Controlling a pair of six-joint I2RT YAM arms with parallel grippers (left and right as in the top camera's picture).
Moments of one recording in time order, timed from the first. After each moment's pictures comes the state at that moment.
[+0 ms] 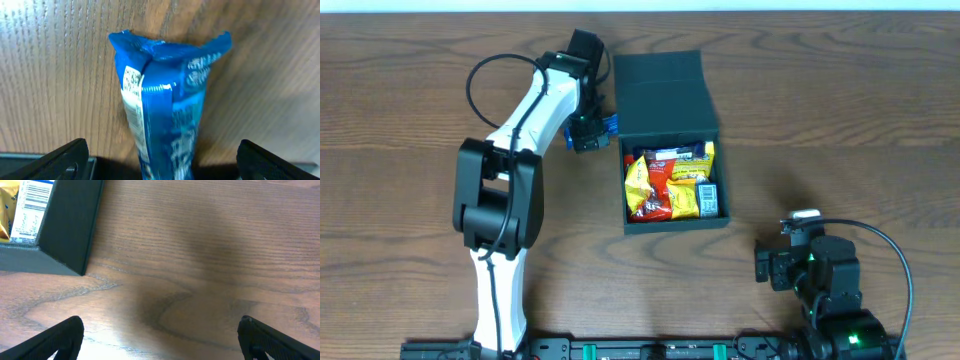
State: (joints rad) left arm -0.28 2.22 1.78 -0.96 0.04 -2.09; right arm 0.13 0.41 0.30 -0.69 0.05 -0.02
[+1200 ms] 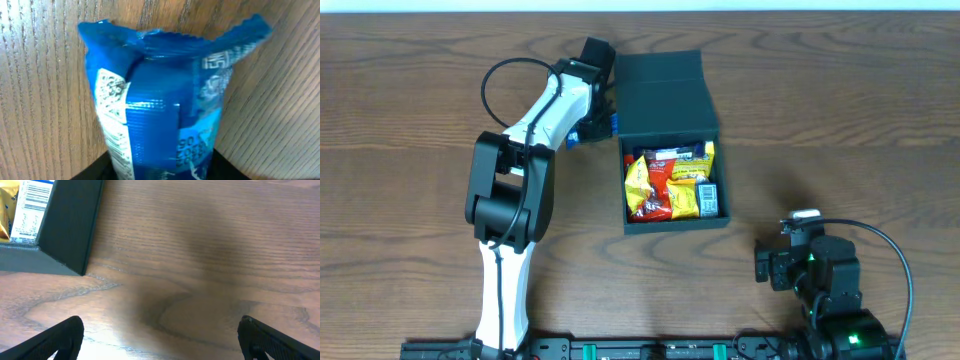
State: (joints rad) left arm -0.31 2.29 1.78 -0.89 -0.02 -2.09; right arm 0.13 0.41 0.30 -0.69 0.05 -0.02
